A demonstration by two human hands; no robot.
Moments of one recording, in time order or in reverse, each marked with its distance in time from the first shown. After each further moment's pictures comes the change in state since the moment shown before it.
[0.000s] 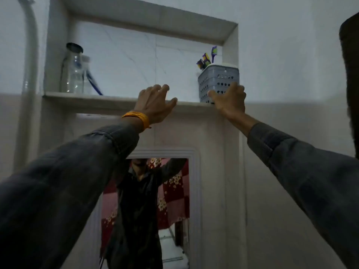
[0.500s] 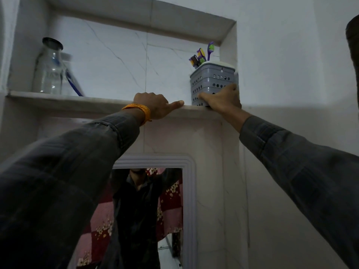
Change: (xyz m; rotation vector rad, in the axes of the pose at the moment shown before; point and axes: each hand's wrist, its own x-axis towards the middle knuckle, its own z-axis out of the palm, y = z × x) left_hand 0.047 0.008 0.038 0.257 -0.356 -0.109; right_hand 0.052 0.015 0.031 0.070 0.032 0.073
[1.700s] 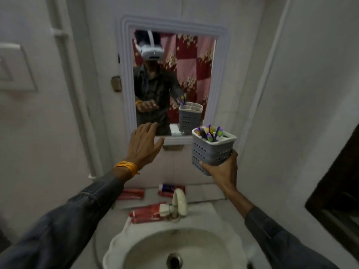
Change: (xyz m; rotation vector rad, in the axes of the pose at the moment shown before) left_hand -0.476 -0.035 0.189 -0.445 -0.255 -0.109; right_hand -0.533 0.219 -0.027 0.088 -0.385 0.496
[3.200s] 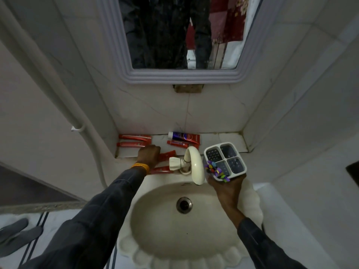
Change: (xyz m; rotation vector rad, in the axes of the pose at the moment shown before) left_hand -0.125 -0.103 0.240 0.199 -0.793 -0.191; right_hand -0.091 0.243 0.072 0.100 -0.075 0.316
